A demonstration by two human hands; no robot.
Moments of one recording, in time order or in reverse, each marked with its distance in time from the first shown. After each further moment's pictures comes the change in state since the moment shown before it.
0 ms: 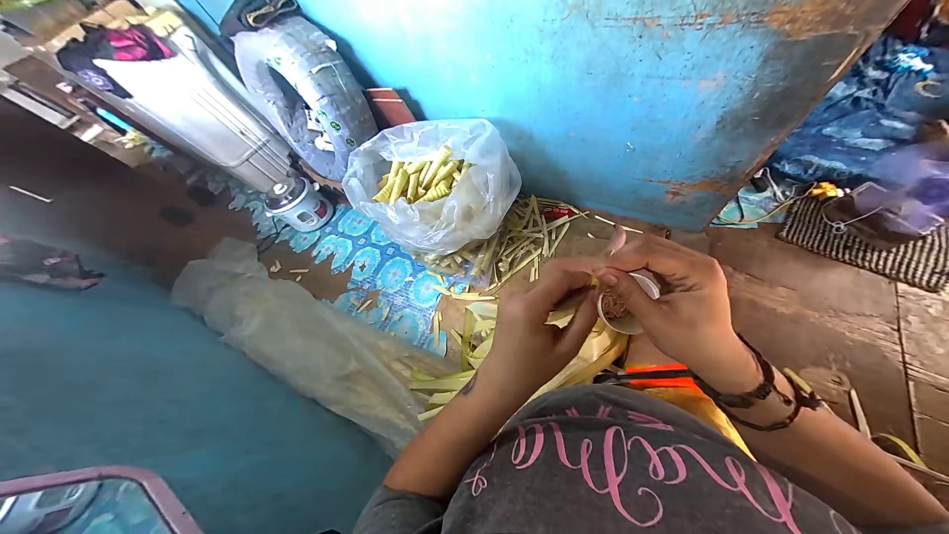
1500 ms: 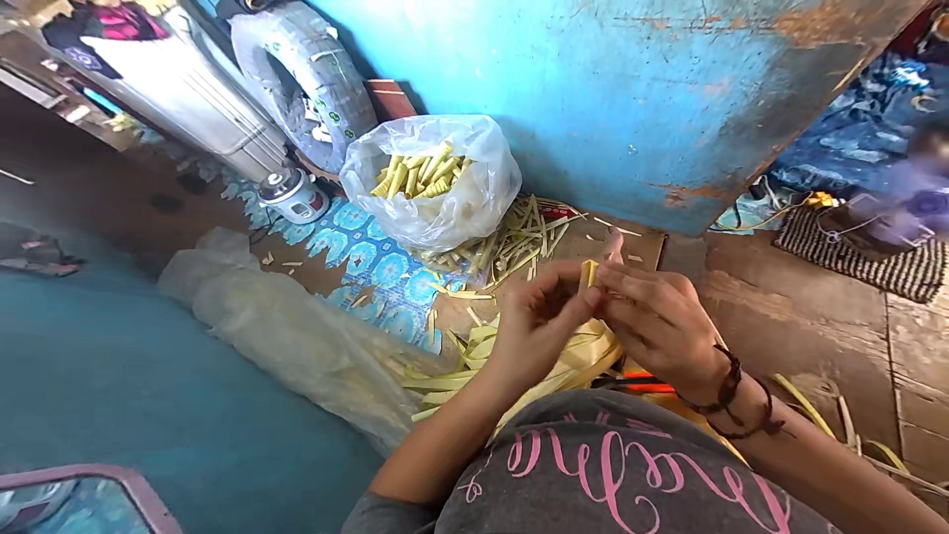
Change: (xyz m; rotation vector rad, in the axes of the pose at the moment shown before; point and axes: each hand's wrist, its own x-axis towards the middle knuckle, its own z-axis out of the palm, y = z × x) left_hand -0.003 -0.007 -0.005 -0.435 -0.080 -0.381; right_hand -0.030 0.033 0.008 -0.378 -0.019 -0.446
